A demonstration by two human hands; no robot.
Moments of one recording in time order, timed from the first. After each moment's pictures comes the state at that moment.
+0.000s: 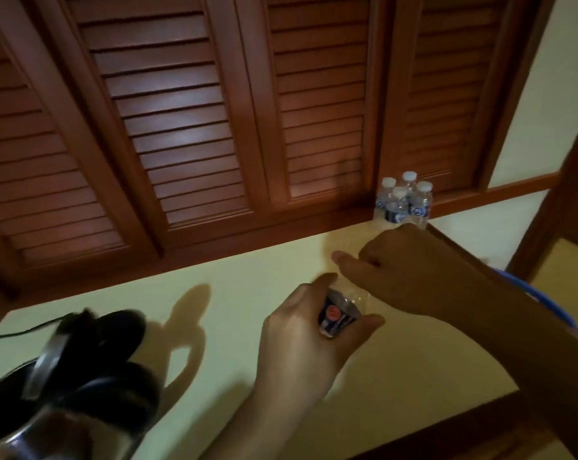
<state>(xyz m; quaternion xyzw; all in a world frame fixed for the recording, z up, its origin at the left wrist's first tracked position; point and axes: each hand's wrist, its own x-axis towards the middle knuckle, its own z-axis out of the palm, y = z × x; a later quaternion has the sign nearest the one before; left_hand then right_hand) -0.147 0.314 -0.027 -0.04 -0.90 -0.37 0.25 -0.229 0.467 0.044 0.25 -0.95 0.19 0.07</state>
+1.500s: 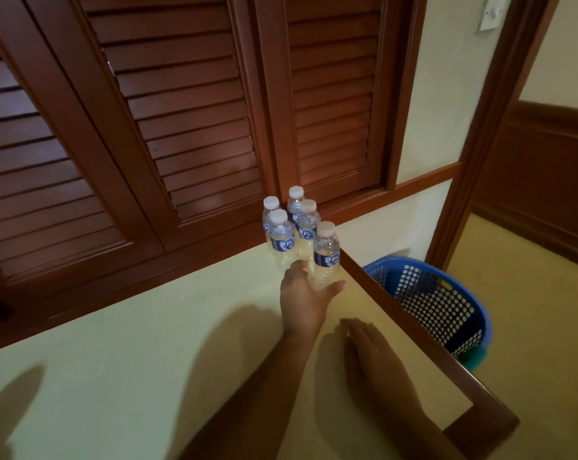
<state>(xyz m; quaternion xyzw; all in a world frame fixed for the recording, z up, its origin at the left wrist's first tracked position) -0.439 0.512 -0.161 0.06 -0.88 -0.46 0.14 -0.320 0.638 -0.151 0.03 -0.95 0.31 -0.01</state>
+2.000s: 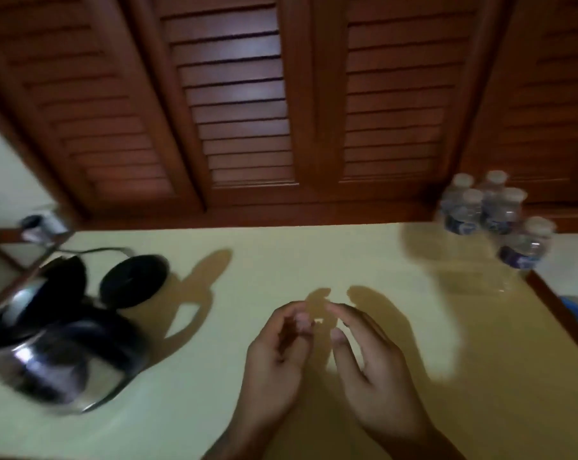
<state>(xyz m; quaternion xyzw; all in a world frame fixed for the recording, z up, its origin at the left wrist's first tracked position) -0.170 0.320 -0.122 0.17 -0.74 -0.61 0.23 -0.234 0.459 -0.115 0.32 -0.79 0.52 0.01</state>
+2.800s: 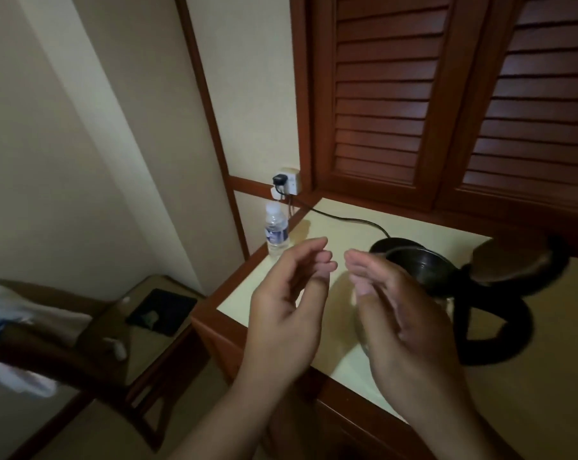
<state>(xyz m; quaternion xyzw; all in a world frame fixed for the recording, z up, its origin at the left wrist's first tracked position) 0.116 0.040 -0.032 0.24 -0.67 -0.52 0.48 0.012 0.137 -0.035 0.47 -0.64 0.60 -0.08</state>
